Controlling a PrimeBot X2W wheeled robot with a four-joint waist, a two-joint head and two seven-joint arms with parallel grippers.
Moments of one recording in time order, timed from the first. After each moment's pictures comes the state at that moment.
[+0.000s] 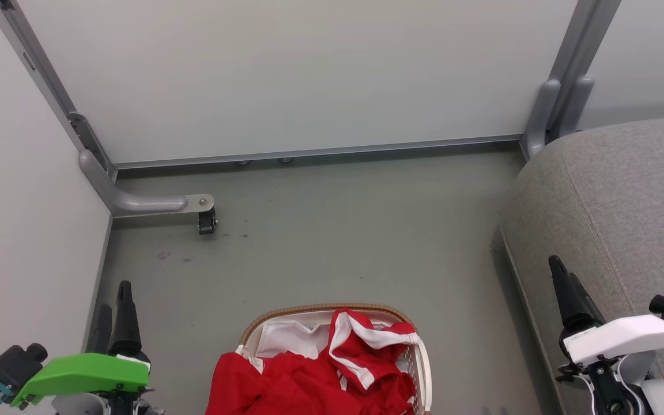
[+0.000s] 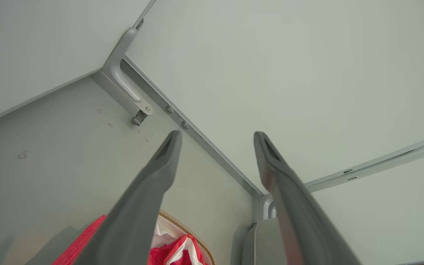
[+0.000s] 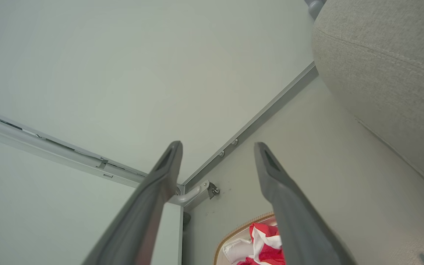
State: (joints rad) left arm -0.07 0.05 0.09 0.29 -0.96 -0.13 -0.04; right arm -0.09 -0.12 0.00 0.26 1.06 0.13 -0.04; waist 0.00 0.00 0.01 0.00
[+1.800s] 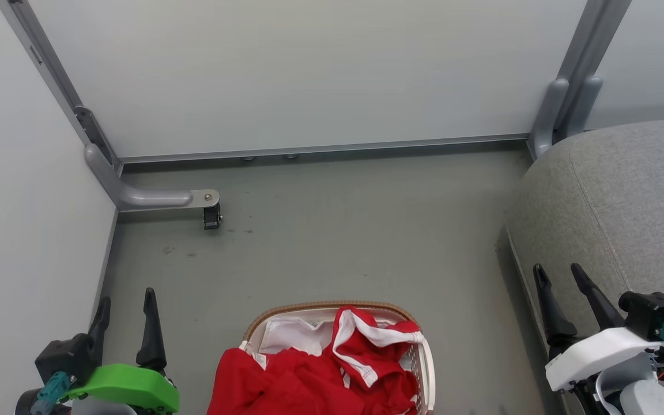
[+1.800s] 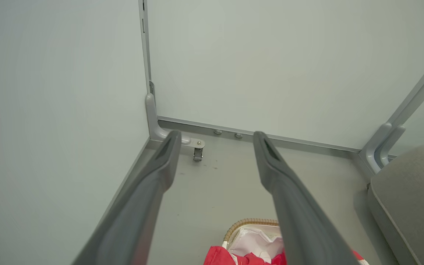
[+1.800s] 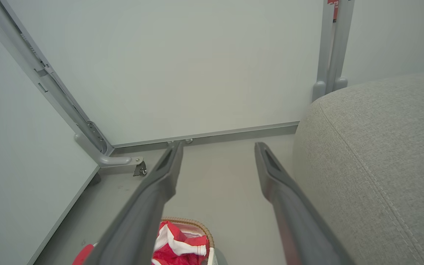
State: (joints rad) left arm -0.04 0.09 0.02 0.29 -0.31 -0.10 -0.19; right arm -0.07 -0.17 0.06 0.25 0.43 0.13 -0.19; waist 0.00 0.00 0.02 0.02
